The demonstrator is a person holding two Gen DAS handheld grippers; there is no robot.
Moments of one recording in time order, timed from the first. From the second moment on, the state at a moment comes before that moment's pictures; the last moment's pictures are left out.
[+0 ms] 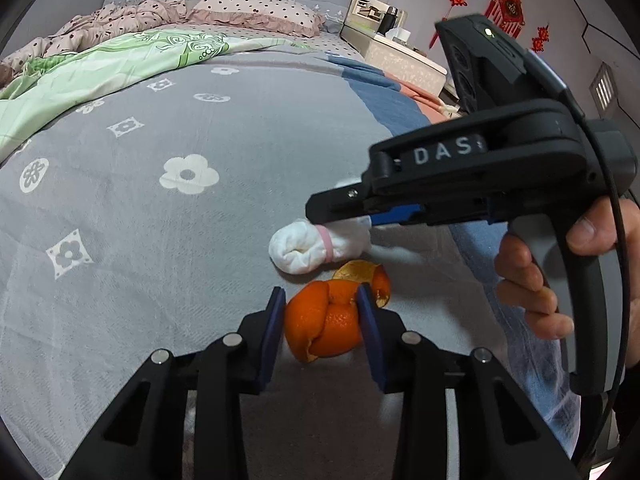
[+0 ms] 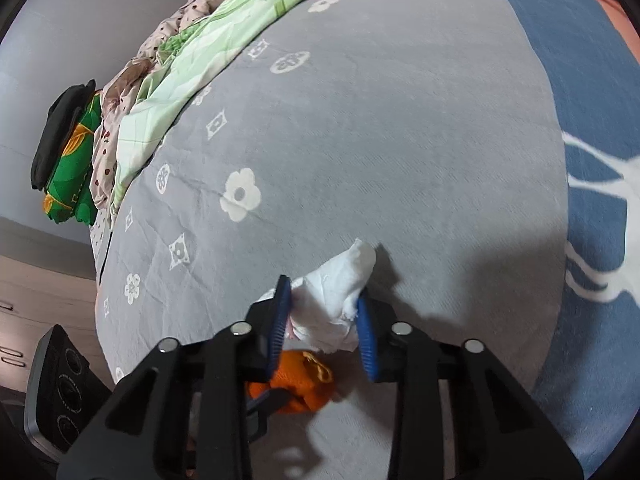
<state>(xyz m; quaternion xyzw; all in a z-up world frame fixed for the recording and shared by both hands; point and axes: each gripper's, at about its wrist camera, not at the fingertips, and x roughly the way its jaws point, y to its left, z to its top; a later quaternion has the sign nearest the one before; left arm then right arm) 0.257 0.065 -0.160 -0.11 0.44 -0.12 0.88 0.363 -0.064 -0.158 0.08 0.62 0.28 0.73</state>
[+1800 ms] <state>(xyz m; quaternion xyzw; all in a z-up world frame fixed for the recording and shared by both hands) 0.183 -0.134 0.076 -0.01 0.26 -0.19 0.95 0.196 -0.451 0.092 0.20 0.34 0.12 0.91</state>
